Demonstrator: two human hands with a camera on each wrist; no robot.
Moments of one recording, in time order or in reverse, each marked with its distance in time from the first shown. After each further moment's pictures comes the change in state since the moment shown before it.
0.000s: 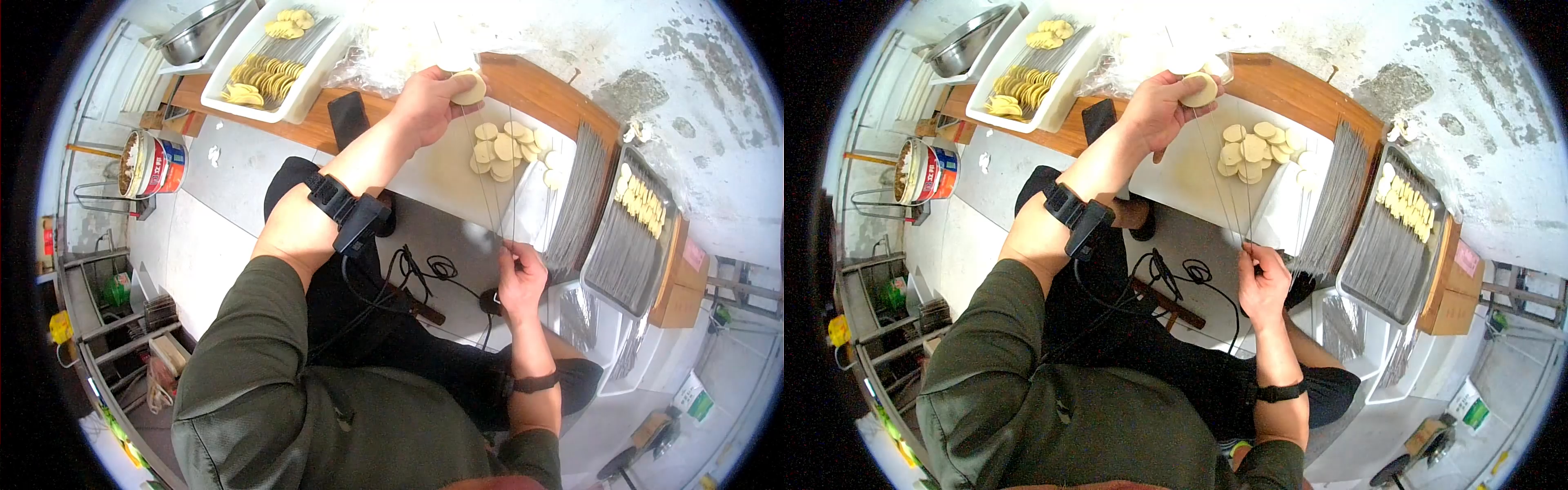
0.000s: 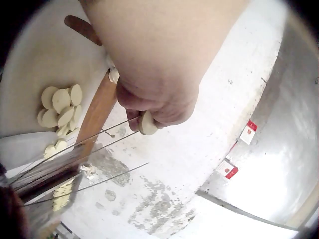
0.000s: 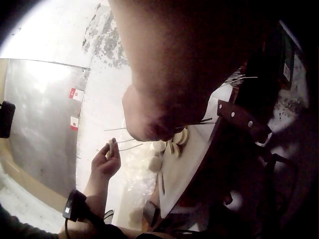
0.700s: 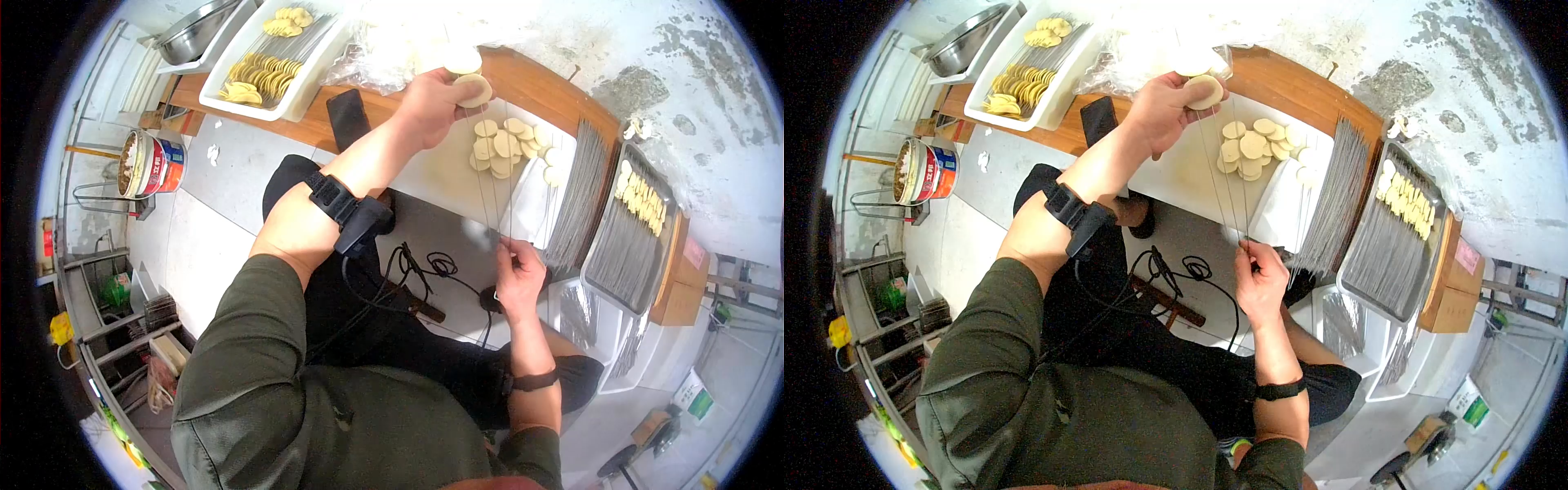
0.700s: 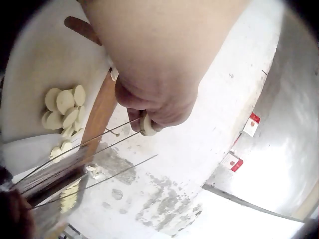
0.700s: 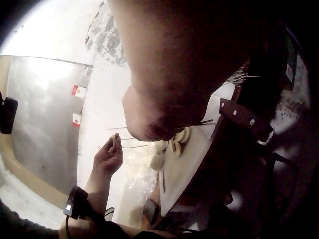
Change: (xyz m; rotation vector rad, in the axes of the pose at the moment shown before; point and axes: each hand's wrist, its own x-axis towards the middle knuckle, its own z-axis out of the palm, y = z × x) left_hand -0.003 -0.006 0.006 0.014 0.034 -0.017; right_hand -0.001 -0.005 0.003 0.019 -0.011 0.043
